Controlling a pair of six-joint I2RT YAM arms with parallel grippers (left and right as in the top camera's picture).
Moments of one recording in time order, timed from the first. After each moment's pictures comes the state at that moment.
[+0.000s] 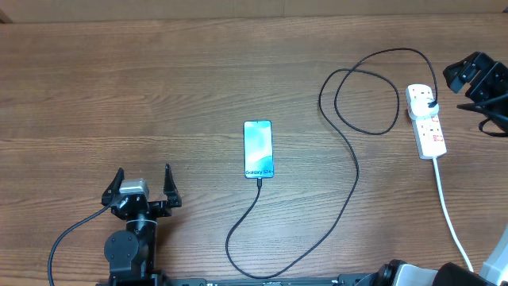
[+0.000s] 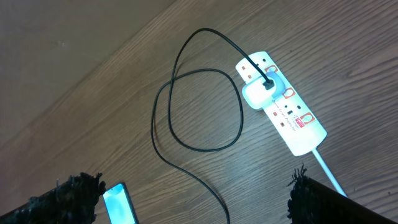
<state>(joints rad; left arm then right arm) 0.07 0.01 0.01 -0.08 0.01 -0.05 -0.42 1.47 1.79 -1.26 -0.31 0.25</state>
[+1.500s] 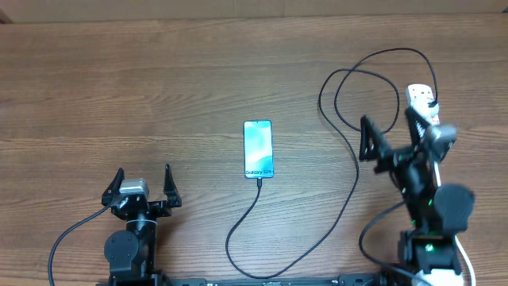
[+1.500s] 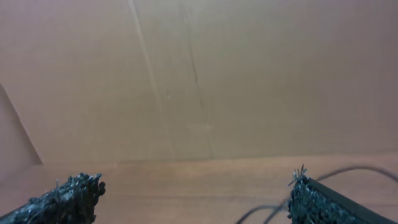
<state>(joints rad) 0.07 0.01 0.01 -0.08 0.01 -0.05 -0.04 0.64 0.31 0.43 -0.29 0.25</state>
